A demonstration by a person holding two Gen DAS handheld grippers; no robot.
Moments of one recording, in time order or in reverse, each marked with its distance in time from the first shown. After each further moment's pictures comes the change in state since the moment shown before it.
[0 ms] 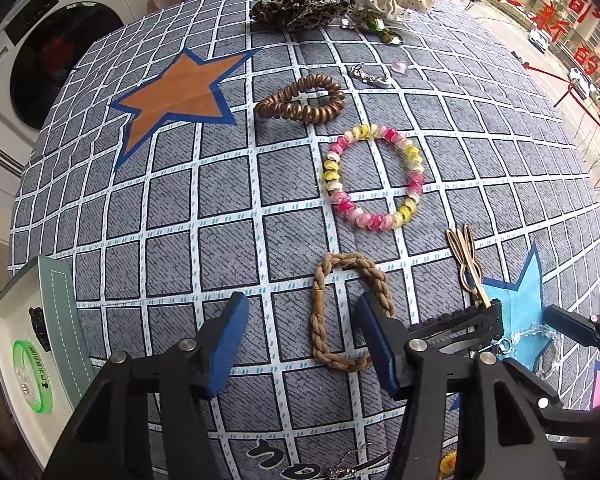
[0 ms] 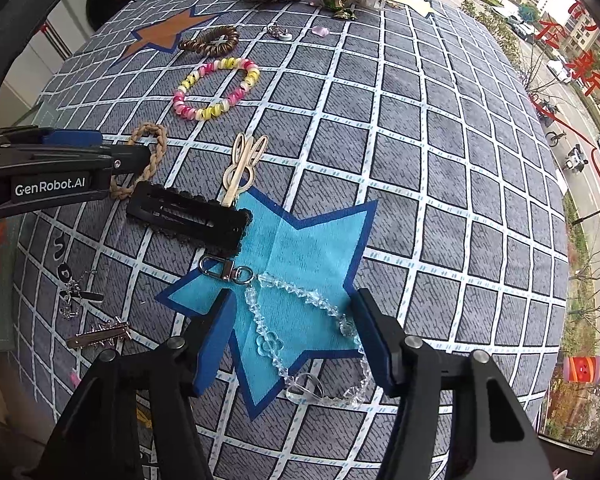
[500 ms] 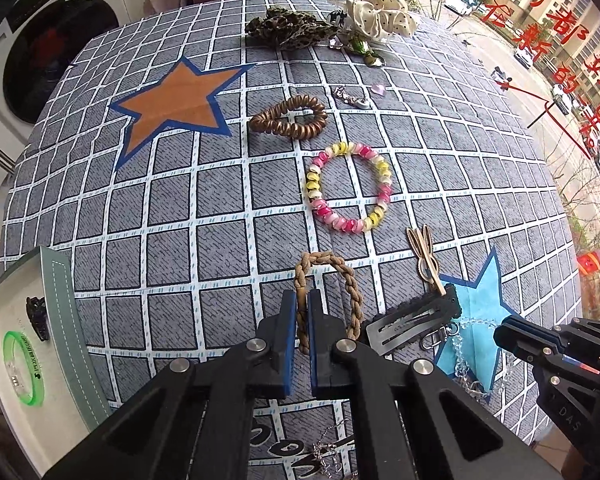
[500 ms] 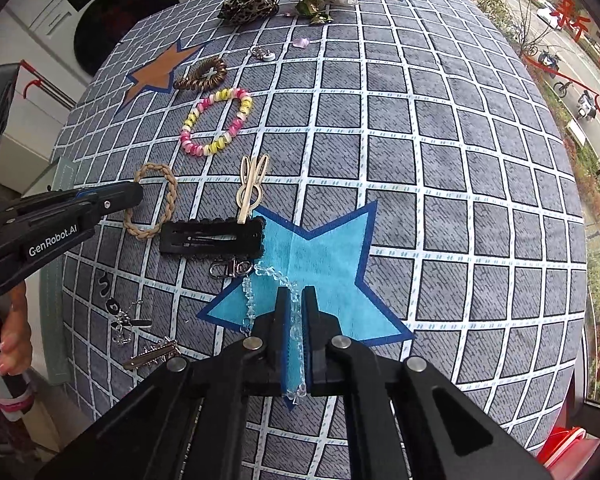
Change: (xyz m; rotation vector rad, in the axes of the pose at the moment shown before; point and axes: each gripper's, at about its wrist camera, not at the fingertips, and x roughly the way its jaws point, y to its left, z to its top) left arm -0.028 0.012 -0.003 -0.039 -0.033 -0.099; right arm -0.005 -0.004 0.028 0.194 -0.004 0.158
